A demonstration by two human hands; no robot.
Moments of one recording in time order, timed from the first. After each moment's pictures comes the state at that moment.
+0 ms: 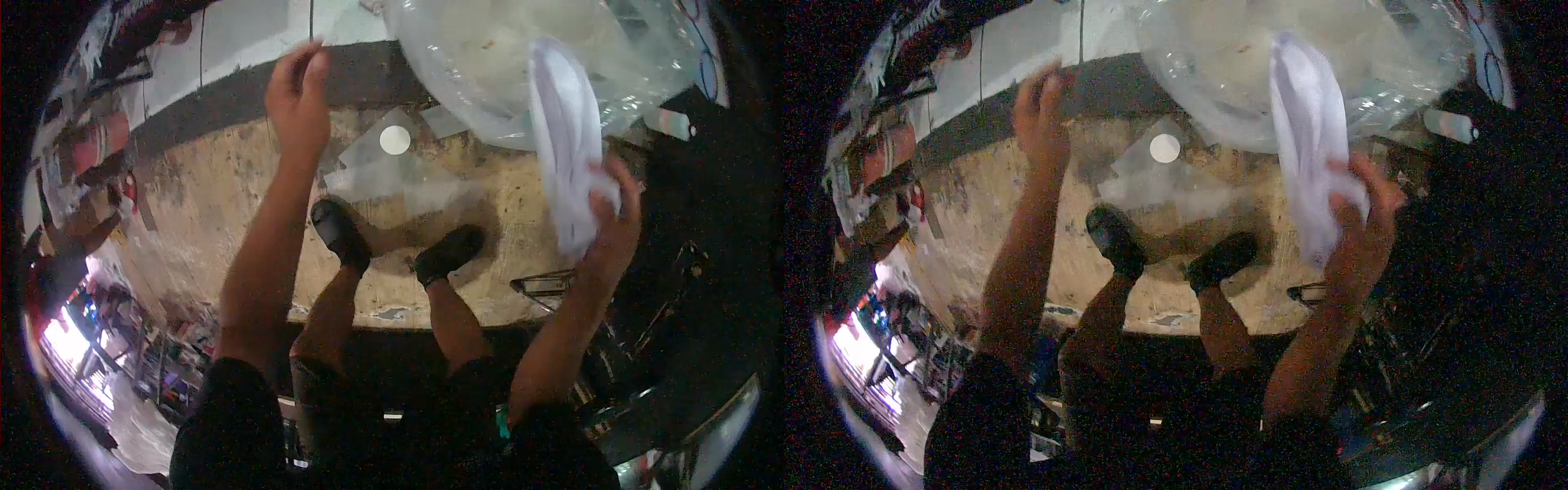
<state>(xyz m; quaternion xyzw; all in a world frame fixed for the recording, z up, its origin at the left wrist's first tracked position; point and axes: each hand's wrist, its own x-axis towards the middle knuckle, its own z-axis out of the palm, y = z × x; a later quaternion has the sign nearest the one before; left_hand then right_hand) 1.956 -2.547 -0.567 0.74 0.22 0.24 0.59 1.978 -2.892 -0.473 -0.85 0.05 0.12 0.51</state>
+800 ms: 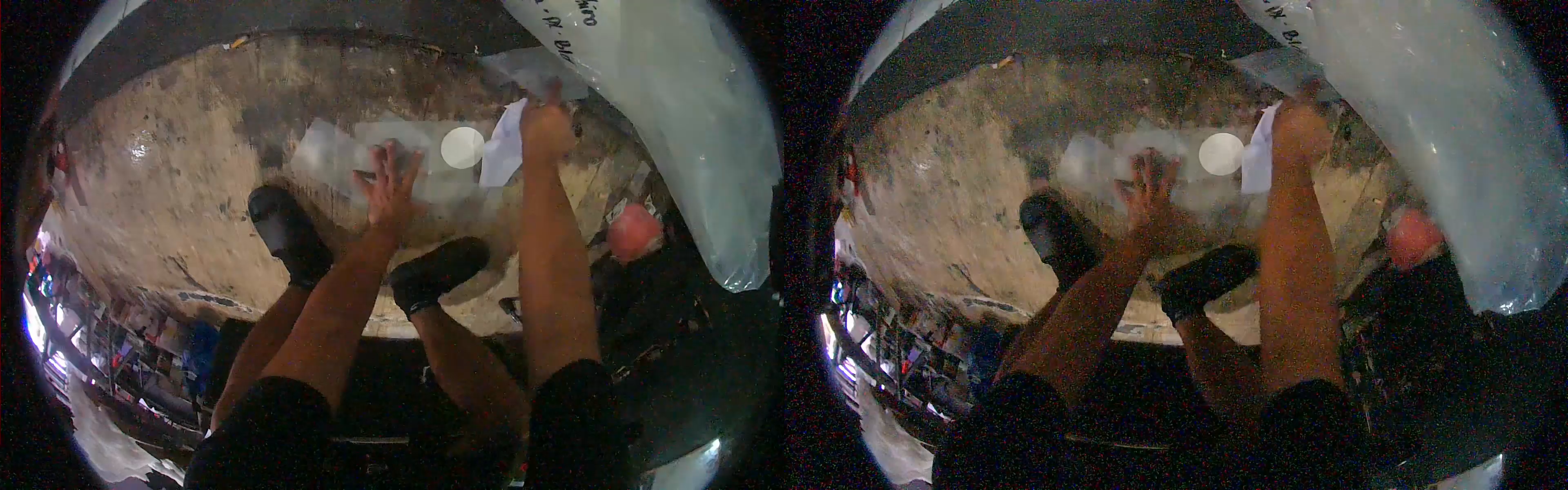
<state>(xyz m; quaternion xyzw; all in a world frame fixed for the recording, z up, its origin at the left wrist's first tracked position) 1.741 -2.716 -0.905 0.94 0.18 -0.22 0.20 1.984 -2.817 -0.868 -0.98 0.05 0.17 -0.13</state>
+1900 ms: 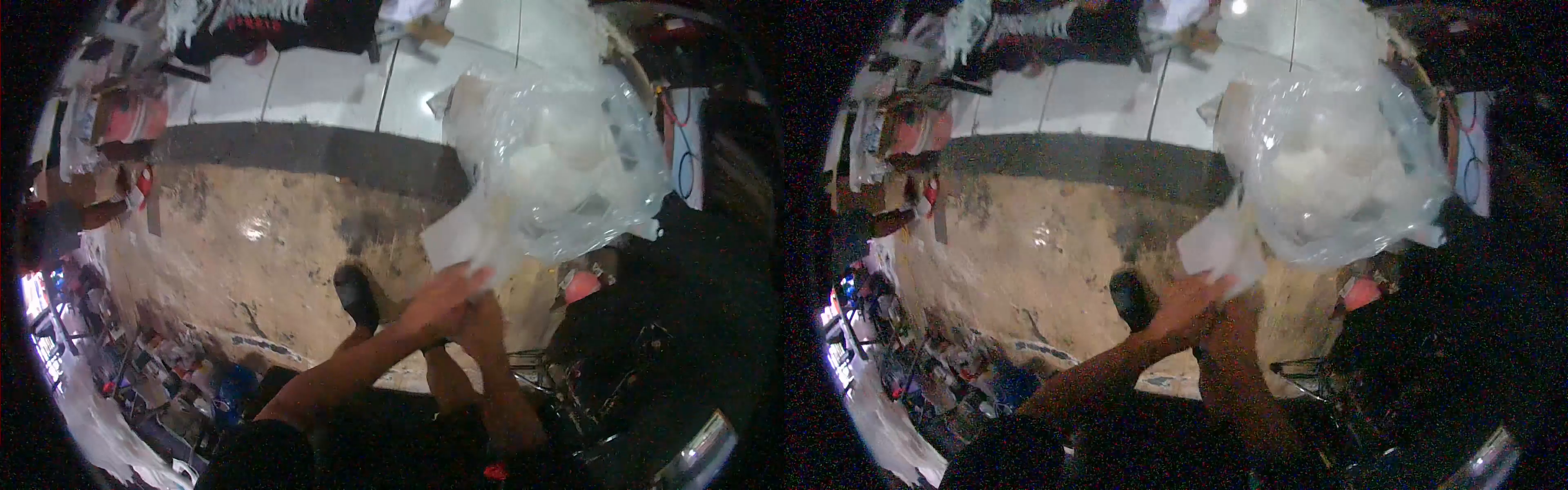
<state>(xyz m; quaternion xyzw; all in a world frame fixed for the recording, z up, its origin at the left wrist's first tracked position) 1.842 -2.591 -0.480 0.82 0.00 -0.03 0.57 1.890 -2.692 -0.423 -0.80 0.04 0.34 0.49</state>
